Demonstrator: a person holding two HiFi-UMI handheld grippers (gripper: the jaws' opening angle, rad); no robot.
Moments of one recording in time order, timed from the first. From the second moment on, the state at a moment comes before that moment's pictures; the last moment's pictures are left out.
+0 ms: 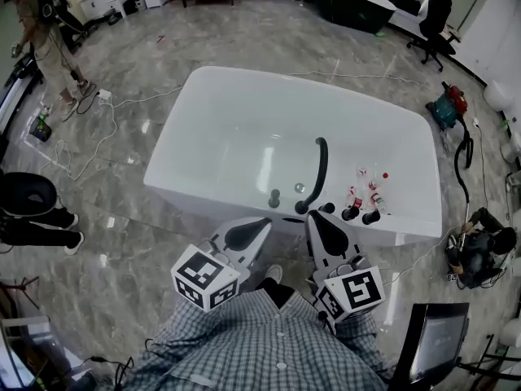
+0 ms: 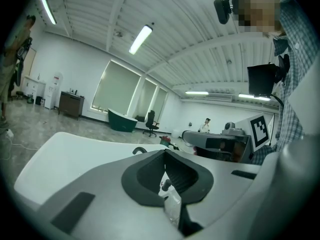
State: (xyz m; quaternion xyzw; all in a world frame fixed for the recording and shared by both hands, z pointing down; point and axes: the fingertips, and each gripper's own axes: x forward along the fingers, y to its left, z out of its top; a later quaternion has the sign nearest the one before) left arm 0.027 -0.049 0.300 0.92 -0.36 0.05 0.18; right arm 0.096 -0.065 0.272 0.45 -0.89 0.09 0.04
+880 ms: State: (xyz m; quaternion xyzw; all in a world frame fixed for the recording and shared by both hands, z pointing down) left arm 0.039 -0.121 0.348 0.91 -0.37 0.03 0.20; right arm 0.100 -0.133 0.343 0.43 -0.90 0.11 0.07
